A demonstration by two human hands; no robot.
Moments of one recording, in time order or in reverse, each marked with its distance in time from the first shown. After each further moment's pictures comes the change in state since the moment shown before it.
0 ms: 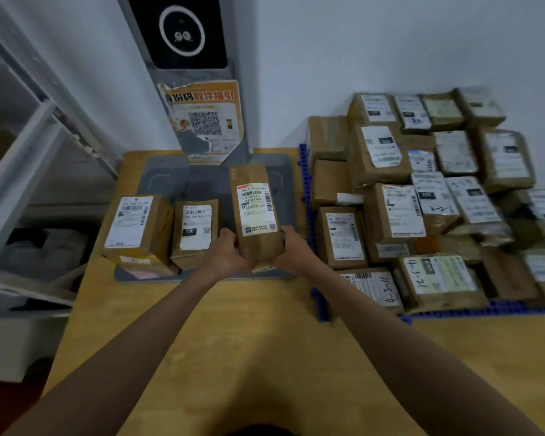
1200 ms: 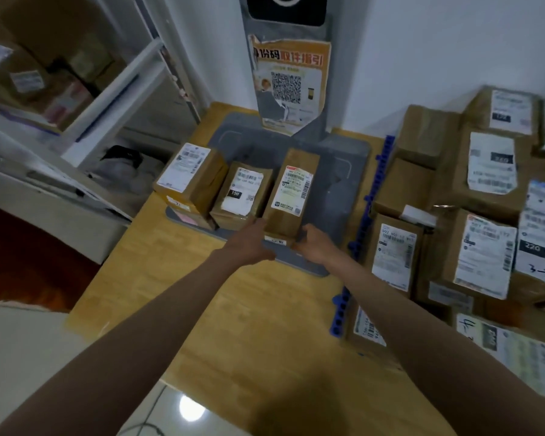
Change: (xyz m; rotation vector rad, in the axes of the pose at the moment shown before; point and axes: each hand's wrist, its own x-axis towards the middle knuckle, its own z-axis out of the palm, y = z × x) left_hand 0.009 -0.013 0.036 0.165 0.000 -0.232; right_hand 0.074 0.030 0.014 -0.211 -0.378 -0.095
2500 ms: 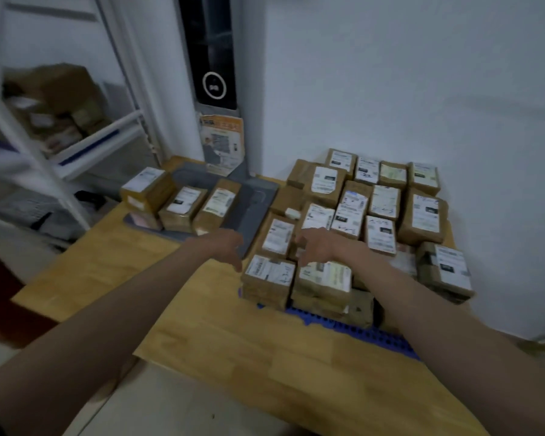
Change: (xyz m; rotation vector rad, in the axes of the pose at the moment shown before) left_hand -0.228 0.170 0.054 0.394 -0.063 0.159; right_hand -0.317 0.101 -0.146 -0.606 0.000 -0.134
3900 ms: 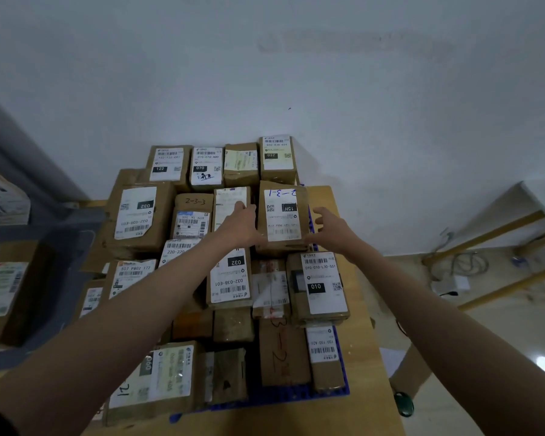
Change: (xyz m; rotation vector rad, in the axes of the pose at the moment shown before) left_hand 0.311 0.396 -0.063 -0.156 0.130 0.284; right_hand 0.007 0.426 -0.074 0.733 0.503 0.399
